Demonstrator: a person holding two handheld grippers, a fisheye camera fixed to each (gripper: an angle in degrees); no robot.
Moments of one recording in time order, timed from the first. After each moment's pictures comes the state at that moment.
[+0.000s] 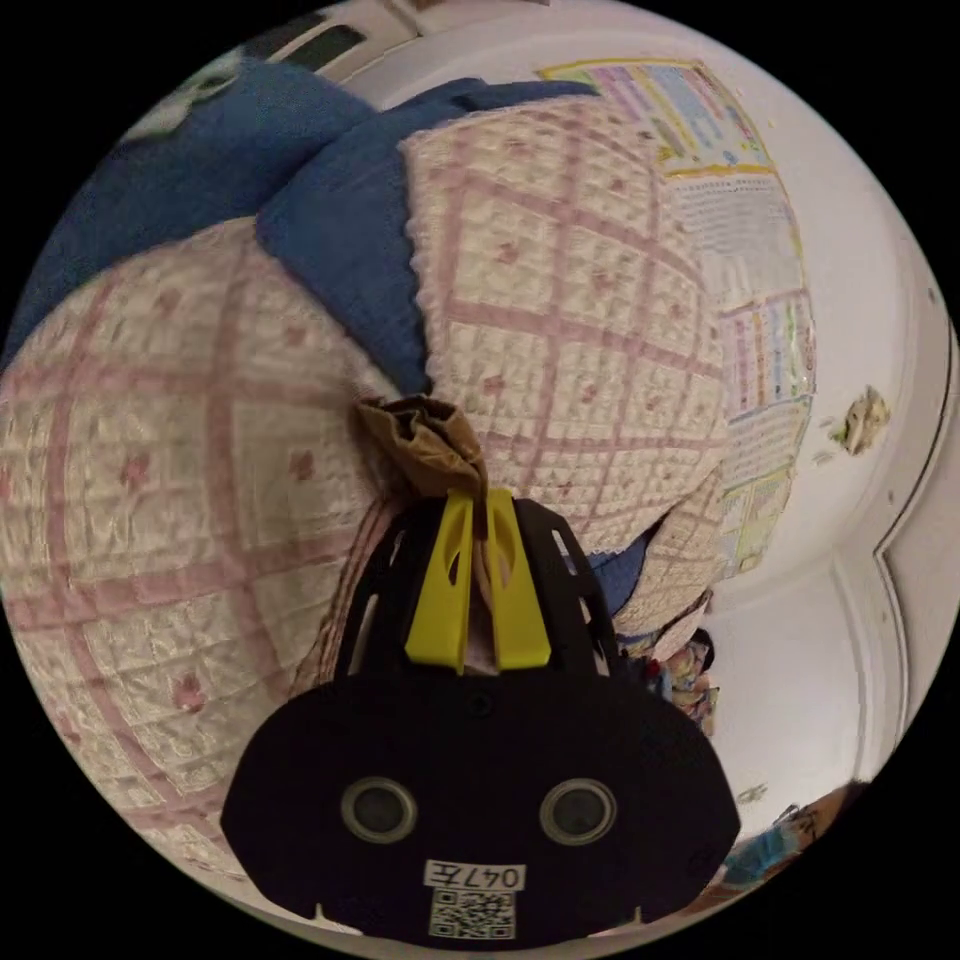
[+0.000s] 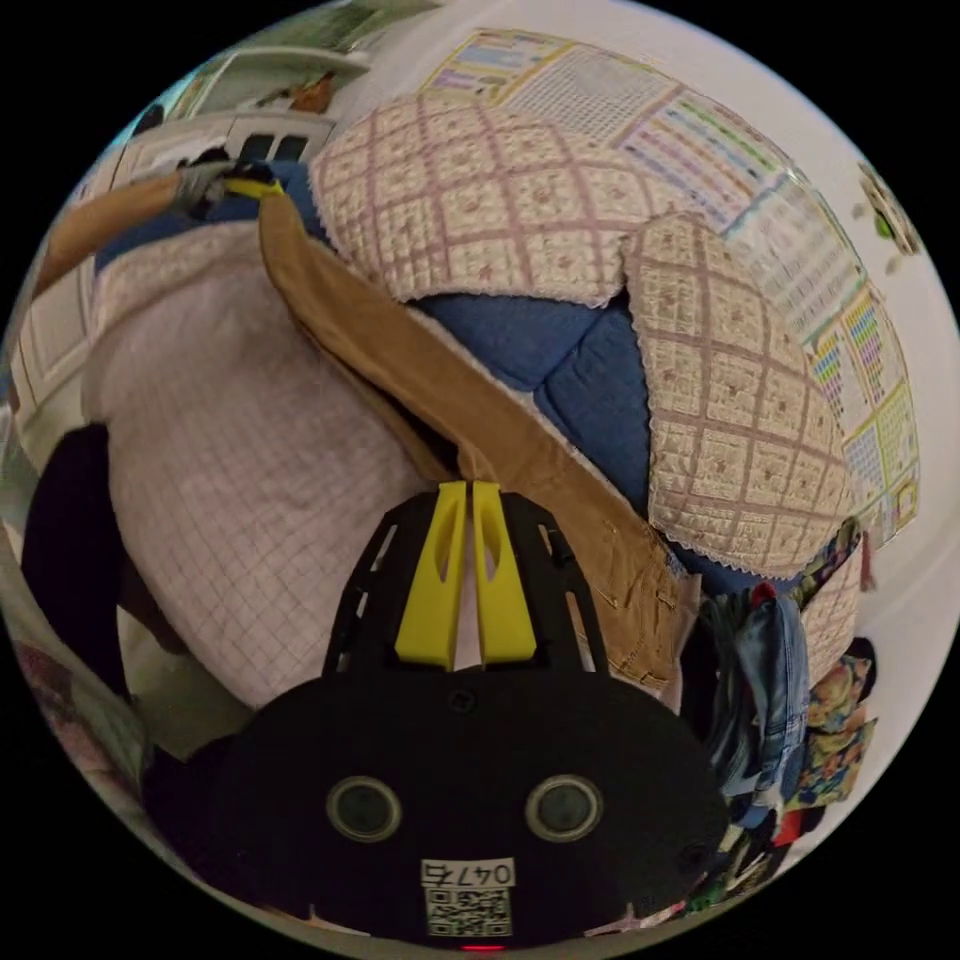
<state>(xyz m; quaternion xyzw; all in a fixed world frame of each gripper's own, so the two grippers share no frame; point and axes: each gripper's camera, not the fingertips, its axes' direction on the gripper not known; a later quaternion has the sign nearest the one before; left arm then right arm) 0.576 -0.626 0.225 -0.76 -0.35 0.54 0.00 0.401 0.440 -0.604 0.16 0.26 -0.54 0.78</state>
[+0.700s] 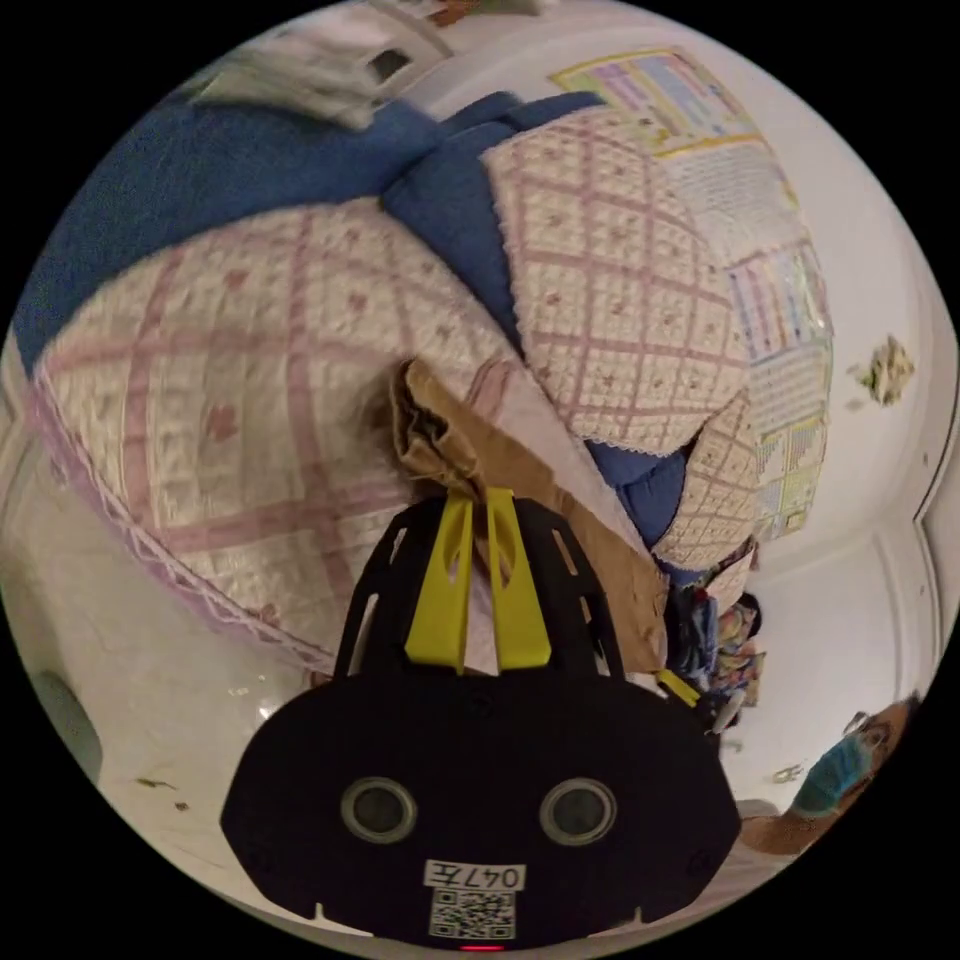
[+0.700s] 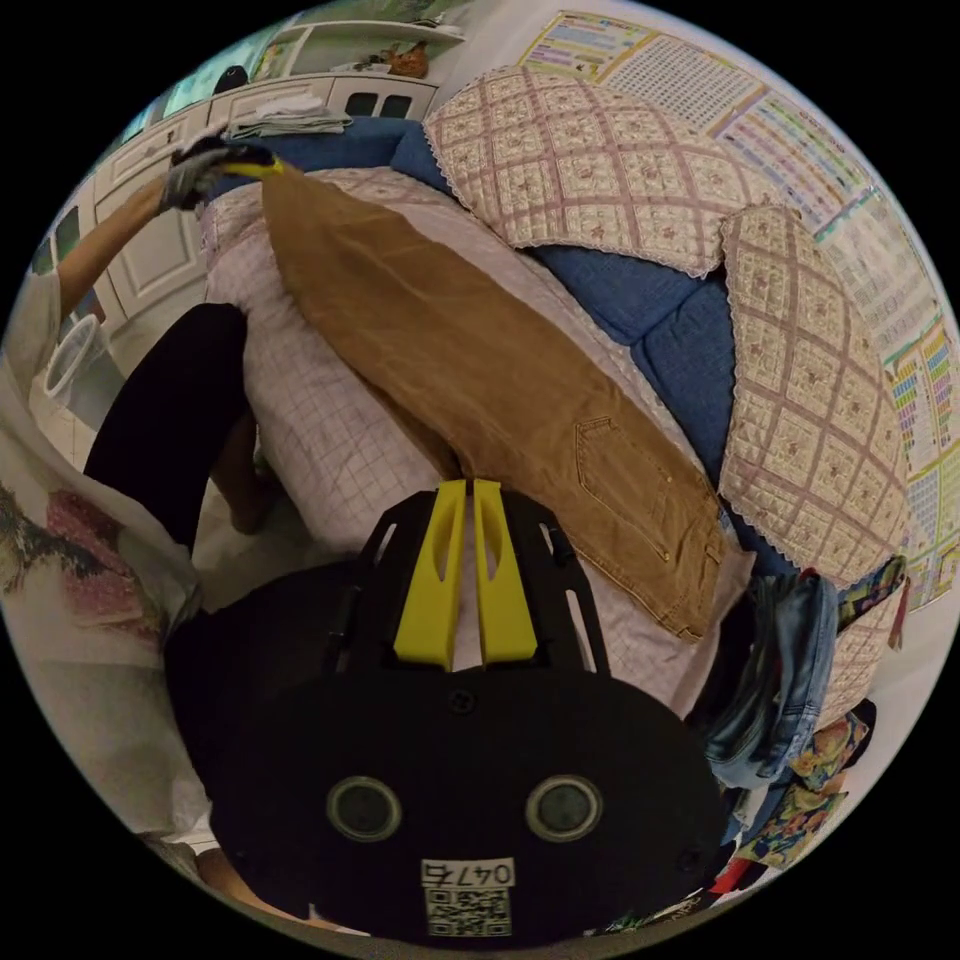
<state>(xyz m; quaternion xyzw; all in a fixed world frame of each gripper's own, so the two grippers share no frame) 0.753 -0.589 0.280 -0.71 -0.35 0.61 -0.03 0.429 0.486 -0.597 0.02 0.23 -0.61 0.75</state>
